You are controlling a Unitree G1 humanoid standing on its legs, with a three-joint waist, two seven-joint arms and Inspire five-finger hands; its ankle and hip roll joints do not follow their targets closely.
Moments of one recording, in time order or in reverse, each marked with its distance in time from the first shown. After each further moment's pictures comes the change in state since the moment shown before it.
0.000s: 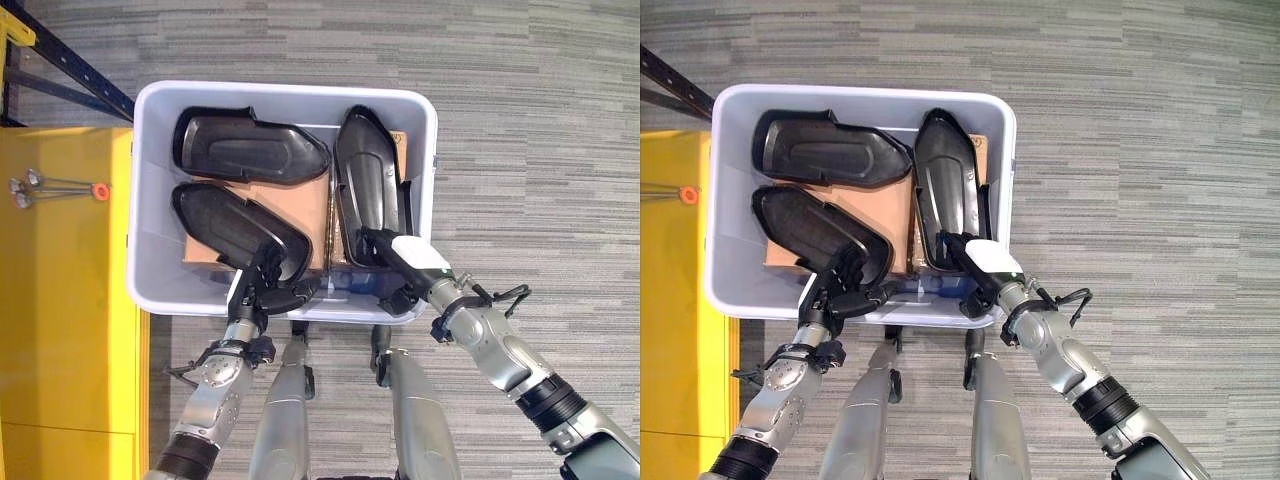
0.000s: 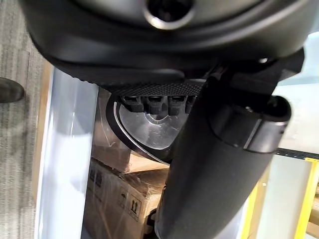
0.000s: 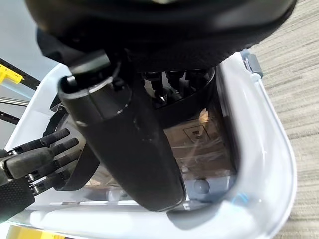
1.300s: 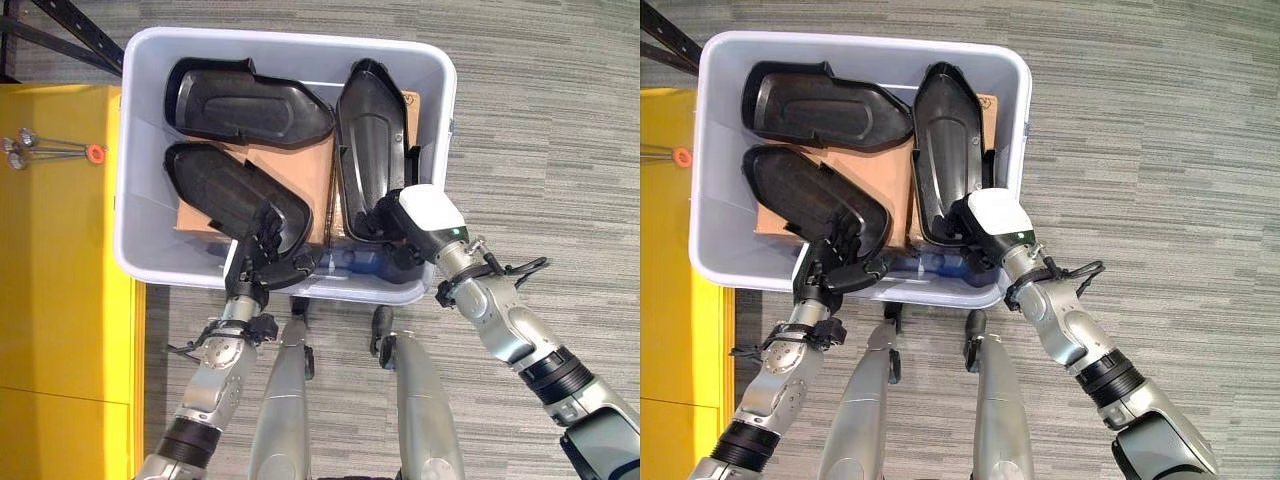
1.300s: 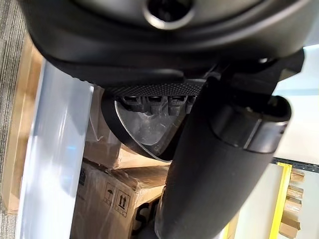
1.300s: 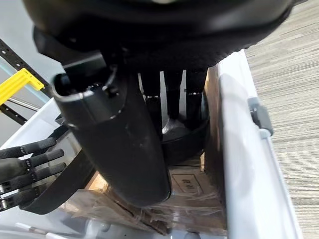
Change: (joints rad) left arm -0.060 0.008 0.003 -0.066 -0.007 -0.015 0.038; right arm -0.121 -0.029 -0.017 0.003 -0.118 0.016 -0.093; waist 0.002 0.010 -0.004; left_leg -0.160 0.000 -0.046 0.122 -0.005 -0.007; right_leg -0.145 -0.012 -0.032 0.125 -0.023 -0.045
